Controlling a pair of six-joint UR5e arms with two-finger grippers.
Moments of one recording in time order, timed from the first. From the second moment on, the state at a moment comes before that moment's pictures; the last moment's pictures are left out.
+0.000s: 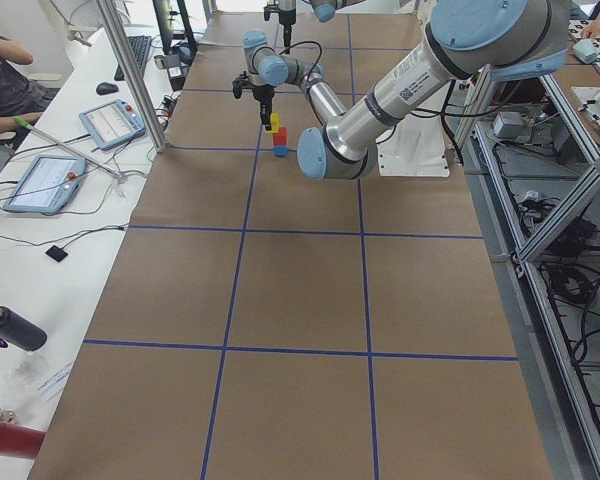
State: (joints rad) left arm -0.68 -2.66 -1.24 -1.46 -2.08 -1.05; right arm 1.07 -1.47 1.84 -1.45 2.23 0.66
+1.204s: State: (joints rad) left arm -0.66 -2.63 -1.28 -1.46 -2.08 -1.09; right arm 1.07 -1.47 1.84 -1.45 2.22 0.67
